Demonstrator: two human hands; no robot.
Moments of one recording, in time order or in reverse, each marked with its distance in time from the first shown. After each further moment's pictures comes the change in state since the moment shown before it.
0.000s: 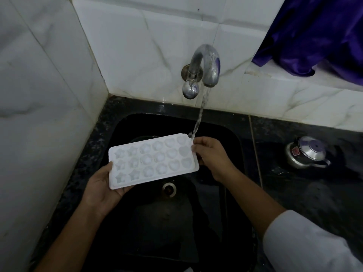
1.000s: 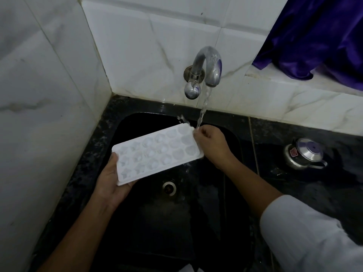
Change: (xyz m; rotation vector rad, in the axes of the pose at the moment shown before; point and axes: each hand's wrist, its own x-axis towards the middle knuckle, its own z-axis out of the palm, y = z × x) left_hand 0.005 -0.014 0.015 -0.053 -0.018 0.053; right_hand 0.012 -0.023 -0.004 -0.345 0.105 -0.235
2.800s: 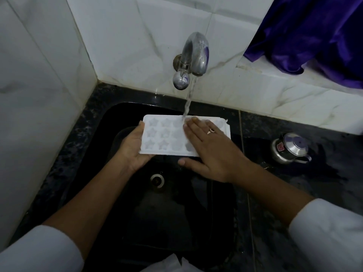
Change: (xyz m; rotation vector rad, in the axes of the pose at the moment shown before) left_hand 0.039 -0.030 0.091 0.146 -0.095 -0.162; right_hand -0.045 0.001 -0.060 -1.082 -0.369 -0.634
